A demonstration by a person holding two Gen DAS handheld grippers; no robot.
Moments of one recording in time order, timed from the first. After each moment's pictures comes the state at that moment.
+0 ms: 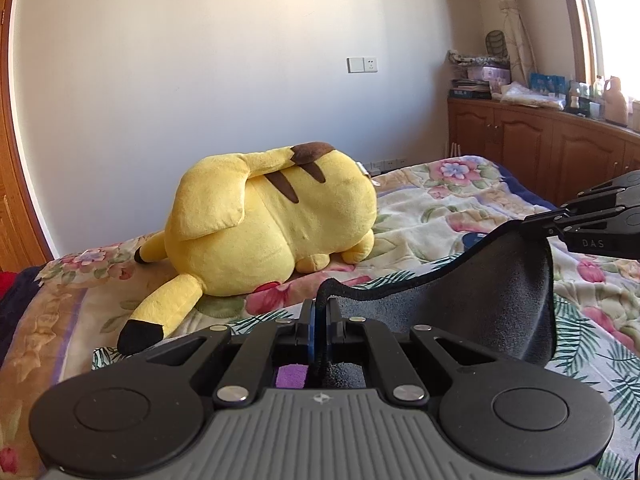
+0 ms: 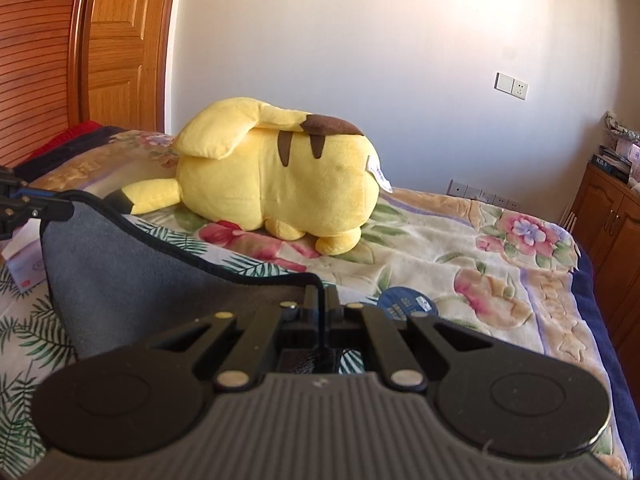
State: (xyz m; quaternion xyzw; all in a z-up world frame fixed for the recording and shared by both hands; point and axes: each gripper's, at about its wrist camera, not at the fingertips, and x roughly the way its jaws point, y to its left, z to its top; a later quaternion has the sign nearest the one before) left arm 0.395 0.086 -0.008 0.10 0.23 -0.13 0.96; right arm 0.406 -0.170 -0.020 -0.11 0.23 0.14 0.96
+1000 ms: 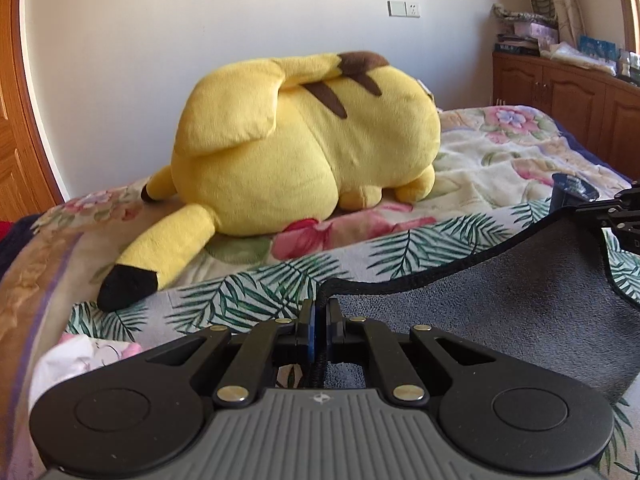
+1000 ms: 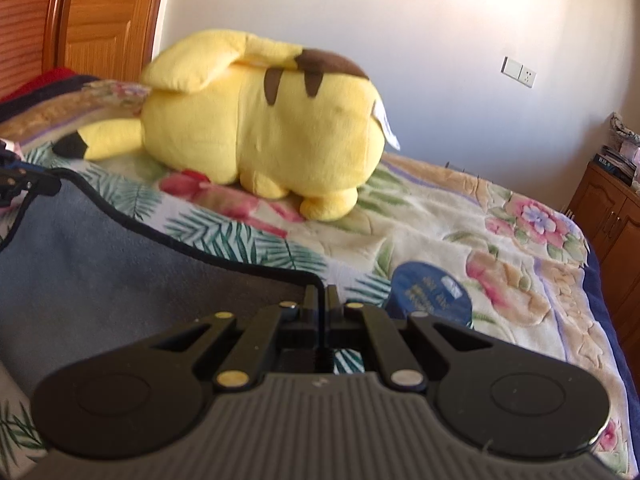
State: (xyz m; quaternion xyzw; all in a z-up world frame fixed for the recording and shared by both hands) left arm 0.483 0.102 -0.095 0.09 0.29 -0.07 0.95; right arm 0.467 -0.156 -0.094 -0.16 0.26 0.11 0.95
